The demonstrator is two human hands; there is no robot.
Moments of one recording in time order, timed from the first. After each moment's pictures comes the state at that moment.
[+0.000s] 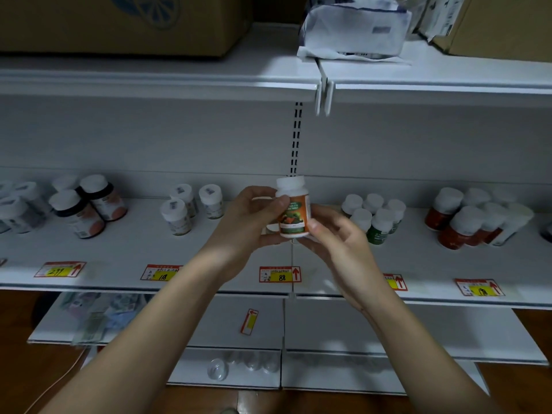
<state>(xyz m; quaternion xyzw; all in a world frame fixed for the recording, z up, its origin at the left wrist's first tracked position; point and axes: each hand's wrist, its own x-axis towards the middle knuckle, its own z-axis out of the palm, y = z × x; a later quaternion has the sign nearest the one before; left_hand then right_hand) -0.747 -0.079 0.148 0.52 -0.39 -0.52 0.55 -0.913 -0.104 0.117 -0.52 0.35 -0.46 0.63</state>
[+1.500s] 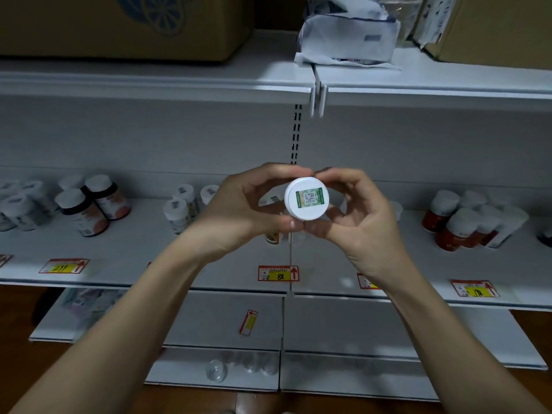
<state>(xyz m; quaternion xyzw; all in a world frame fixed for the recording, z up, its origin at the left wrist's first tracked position) -0.740 -0.065 0.184 0.39 -0.64 -0.42 0.51 -0.929 -0.104 0.162 -0.65 0.18 -0.52 0.53</state>
